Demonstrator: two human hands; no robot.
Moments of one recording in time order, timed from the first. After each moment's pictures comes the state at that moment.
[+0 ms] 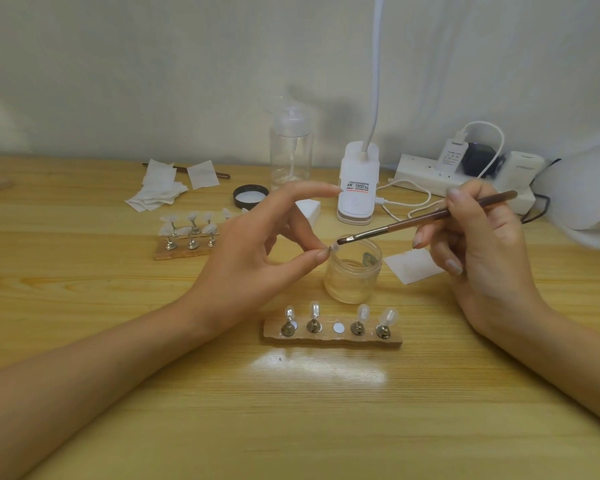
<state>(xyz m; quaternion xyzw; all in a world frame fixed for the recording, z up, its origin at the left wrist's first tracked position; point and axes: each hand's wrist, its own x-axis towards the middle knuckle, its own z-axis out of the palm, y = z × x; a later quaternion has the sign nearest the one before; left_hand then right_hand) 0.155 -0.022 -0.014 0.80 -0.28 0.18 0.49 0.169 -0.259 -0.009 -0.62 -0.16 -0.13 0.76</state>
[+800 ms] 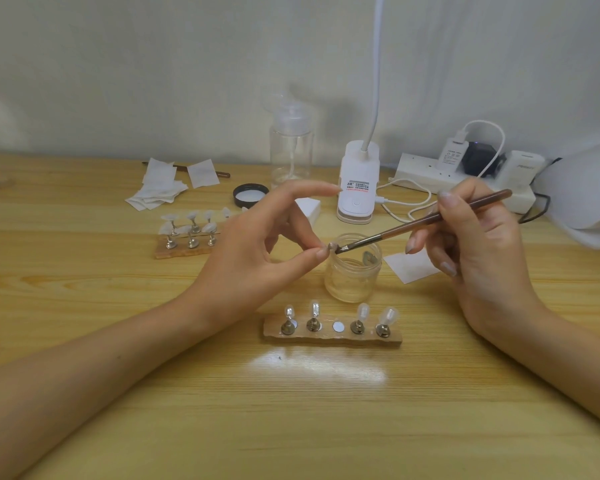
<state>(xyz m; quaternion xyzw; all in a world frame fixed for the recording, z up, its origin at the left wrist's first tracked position) 0.156 -0.022 -0.015 0.80 -0.27 0.17 0.51 0.166 -0.255 -0.008 -0.63 -0.18 -0.13 0.74</state>
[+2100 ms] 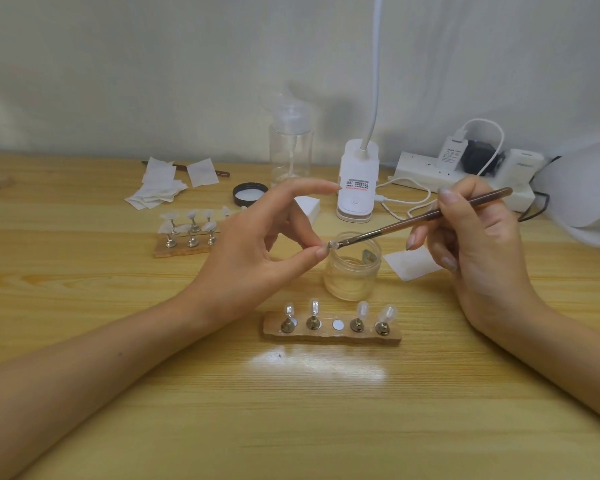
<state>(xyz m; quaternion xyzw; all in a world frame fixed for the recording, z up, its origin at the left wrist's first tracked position) 0.156 -0.022 -0.014 0.80 -0.27 0.16 0.51 0.168 -0.255 -0.008 -0.64 -0.18 -0.14 0.74</state>
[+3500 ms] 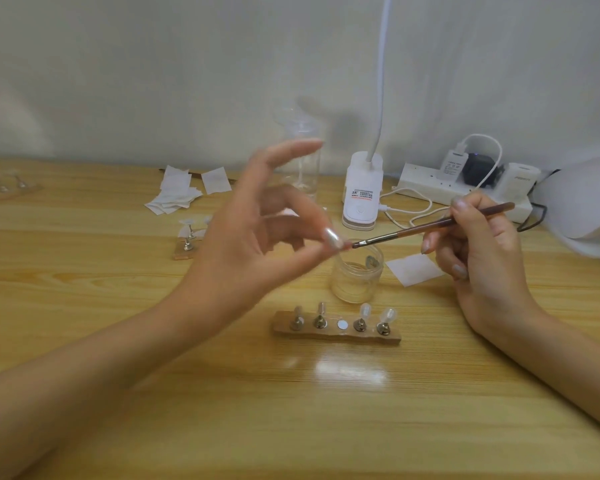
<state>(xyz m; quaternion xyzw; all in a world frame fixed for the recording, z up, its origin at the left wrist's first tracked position) 0.124 -0.018 0.017 0.71 -0.29 0.14 0.62 0.167 -0.262 -0.007 -0.63 -0.11 -0.14 0.76</state>
